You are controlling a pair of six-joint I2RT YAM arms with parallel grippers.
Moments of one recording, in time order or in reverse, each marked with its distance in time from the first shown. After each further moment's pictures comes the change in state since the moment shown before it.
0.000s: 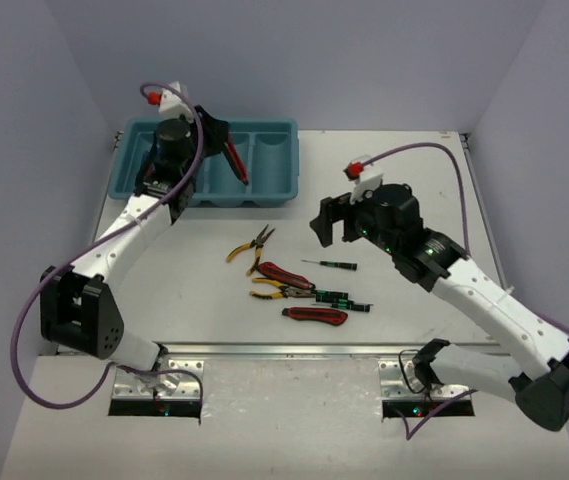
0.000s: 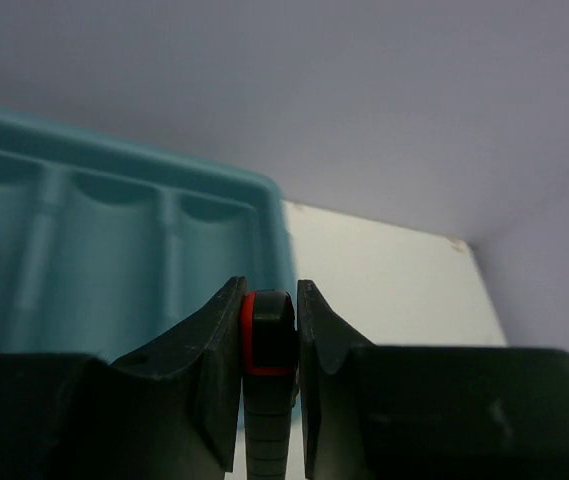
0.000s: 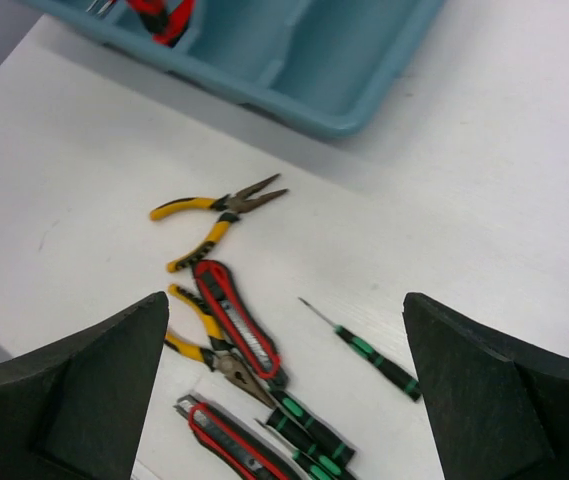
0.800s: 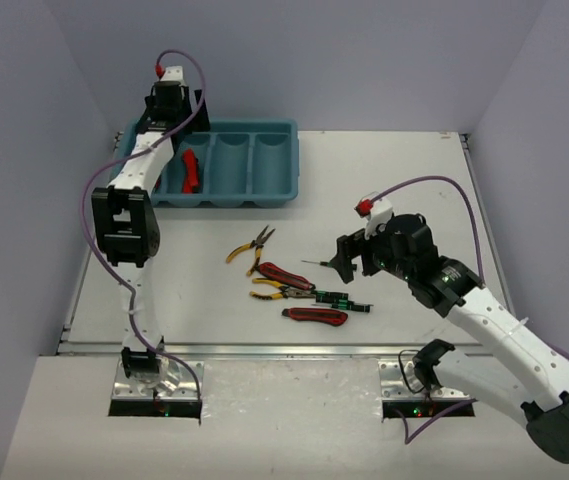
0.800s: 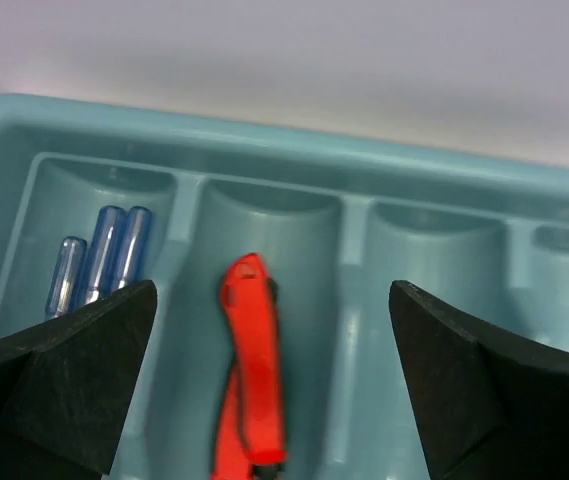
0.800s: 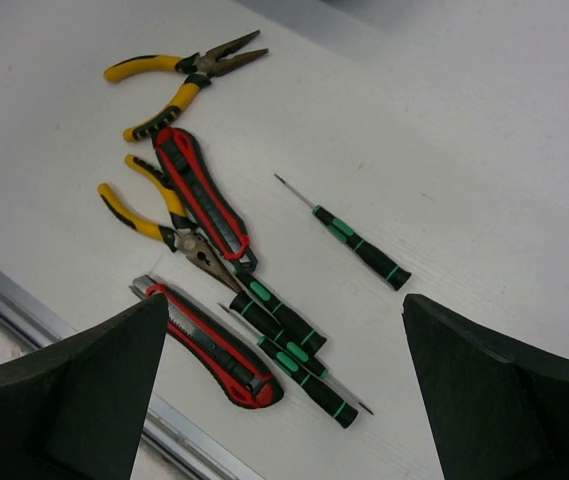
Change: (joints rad) left arm 0.263 0.760 0.801 -0.441 -0.053 0.416; right arm -0.055 -0.217 -0.220 -0.147 -0.073 -0.067
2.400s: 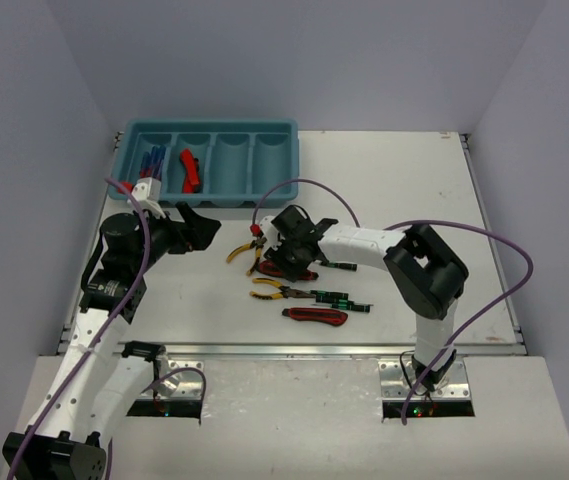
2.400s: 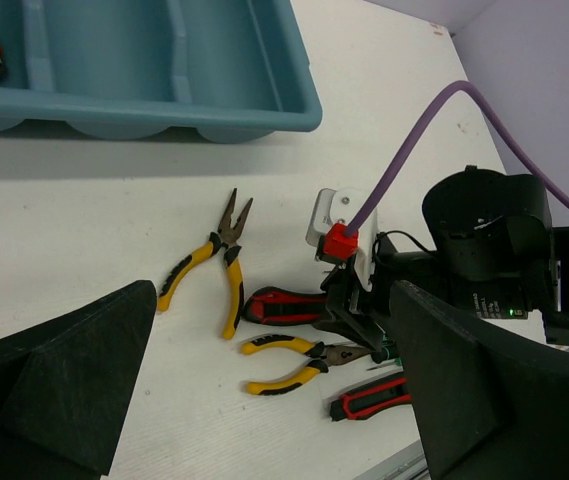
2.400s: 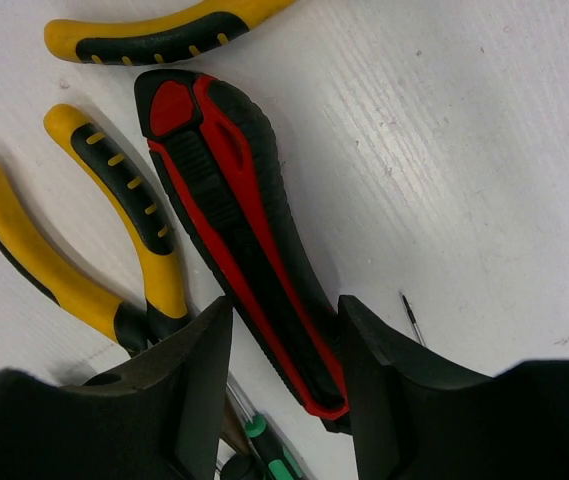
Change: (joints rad) left arm -0.080 -1.513 -1.335 0.014 0.493 -0.340; right arm 0.189 1.042 0.431 0.051 -0.036 -0.272
